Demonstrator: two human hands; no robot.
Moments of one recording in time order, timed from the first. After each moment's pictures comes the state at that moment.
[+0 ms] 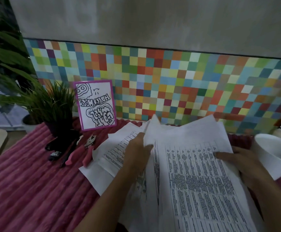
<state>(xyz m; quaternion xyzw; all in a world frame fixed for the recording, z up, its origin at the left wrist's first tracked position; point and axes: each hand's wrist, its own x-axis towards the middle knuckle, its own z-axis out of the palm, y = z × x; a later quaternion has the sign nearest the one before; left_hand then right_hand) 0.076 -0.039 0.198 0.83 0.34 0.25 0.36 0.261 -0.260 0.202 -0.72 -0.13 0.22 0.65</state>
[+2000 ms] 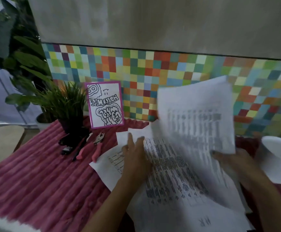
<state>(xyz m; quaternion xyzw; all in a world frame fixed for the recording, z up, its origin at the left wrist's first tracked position) 0.038 -0.055 0.187 0.85 0.38 0.20 0.30 0.238 -0.243 0.205 -0.75 -0.15 0.20 0.61</state>
